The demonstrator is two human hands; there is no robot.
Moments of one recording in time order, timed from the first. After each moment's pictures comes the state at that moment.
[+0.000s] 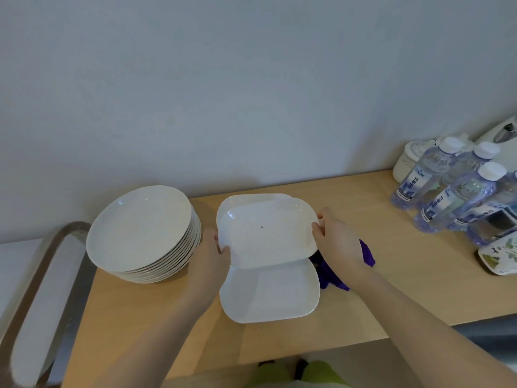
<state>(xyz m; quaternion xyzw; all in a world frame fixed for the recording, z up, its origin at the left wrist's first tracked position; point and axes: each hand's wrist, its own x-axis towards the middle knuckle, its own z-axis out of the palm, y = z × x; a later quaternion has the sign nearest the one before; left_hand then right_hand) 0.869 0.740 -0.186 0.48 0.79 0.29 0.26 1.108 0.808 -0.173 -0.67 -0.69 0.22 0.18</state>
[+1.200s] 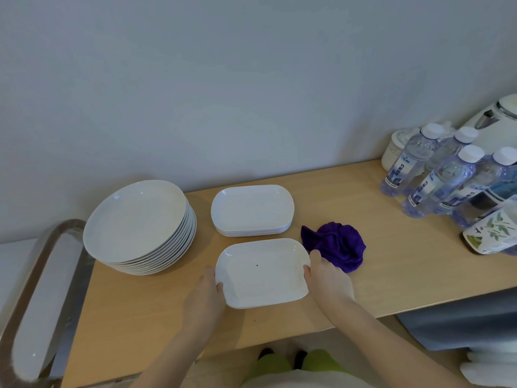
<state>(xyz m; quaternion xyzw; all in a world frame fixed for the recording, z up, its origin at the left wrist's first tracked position) 0.880 0.665 -0.217 0.50 0.81 0.14 0.27 1.110 0.728 -0.229 -0.69 -0.71 0.14 -0.02</state>
